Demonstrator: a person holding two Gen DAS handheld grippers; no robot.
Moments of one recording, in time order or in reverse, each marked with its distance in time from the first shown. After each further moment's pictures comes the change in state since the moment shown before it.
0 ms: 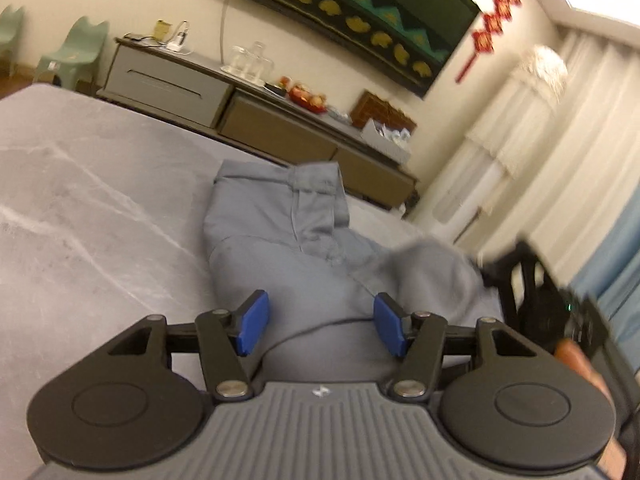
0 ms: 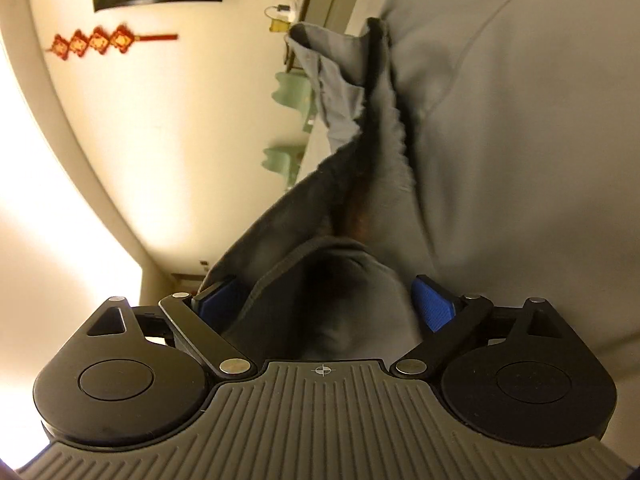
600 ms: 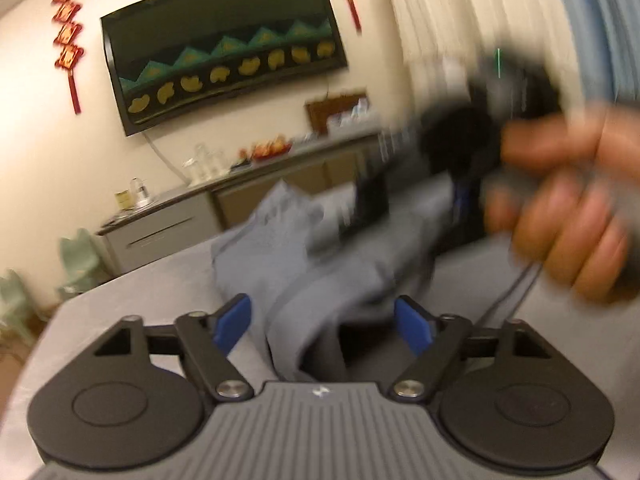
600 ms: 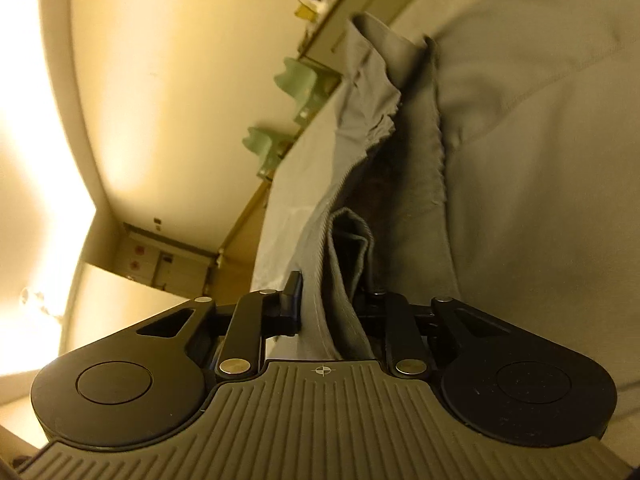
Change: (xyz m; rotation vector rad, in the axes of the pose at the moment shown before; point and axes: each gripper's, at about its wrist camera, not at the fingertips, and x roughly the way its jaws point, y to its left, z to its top) left arm -0.009 -0.097 -0.095 0.768 -0.092 0.316; right arm 0.014 0.043 -0.008 -0.311 0.011 -0.154
